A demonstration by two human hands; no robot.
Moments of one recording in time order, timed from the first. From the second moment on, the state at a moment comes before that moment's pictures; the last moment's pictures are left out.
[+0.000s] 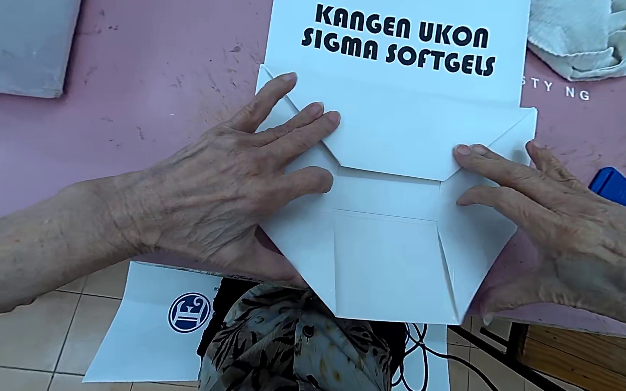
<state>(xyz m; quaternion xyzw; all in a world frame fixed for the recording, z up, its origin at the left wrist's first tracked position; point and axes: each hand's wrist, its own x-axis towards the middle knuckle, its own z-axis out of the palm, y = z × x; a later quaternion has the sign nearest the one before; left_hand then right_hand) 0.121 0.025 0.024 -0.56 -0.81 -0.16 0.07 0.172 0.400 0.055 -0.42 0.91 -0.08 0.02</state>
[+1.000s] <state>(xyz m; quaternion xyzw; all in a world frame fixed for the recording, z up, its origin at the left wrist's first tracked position) 0.156 0.138 0.021 -0.41 -0.89 -0.14 0.15 0.065 0.340 0.089 -0.08 0.96 -0.18 0.19</state>
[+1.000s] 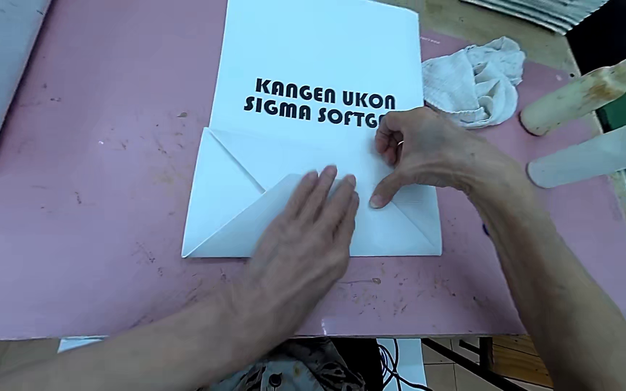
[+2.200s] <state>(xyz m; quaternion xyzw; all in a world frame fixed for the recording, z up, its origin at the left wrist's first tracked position) 0.169 0.175 -0.004 -0.31 -0.92 -0.22 0.09 0.075 0.370 0.072 -0.03 0.99 0.04 -0.09</state>
